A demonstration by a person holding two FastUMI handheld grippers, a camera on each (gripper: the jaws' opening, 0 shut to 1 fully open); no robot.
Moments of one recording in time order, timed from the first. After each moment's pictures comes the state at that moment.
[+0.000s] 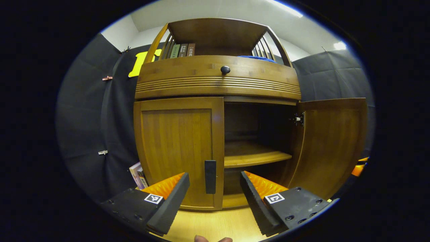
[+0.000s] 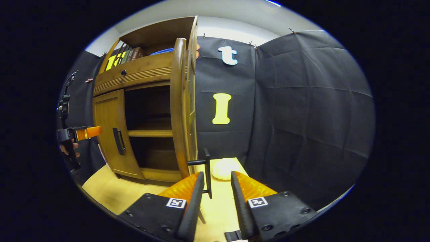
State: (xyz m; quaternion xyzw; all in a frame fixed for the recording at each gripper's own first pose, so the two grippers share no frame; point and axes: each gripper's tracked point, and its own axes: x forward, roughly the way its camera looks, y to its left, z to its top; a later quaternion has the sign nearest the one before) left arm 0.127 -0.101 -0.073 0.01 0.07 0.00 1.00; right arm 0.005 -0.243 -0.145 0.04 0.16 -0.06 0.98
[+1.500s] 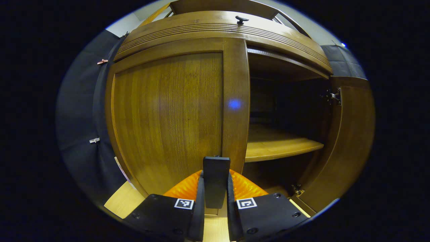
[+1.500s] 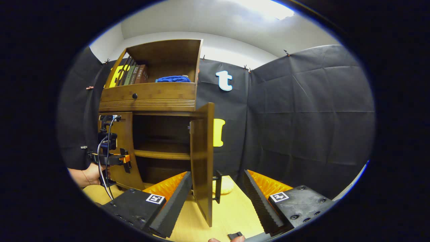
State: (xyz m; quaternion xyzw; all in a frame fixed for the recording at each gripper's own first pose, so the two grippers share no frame) left arm 0.247 -0.083 -0.147 0.00 0.14 0.01 0.99; right arm -0.049 -0.191 -0.056 0.02 0.07 -0.07 1.00
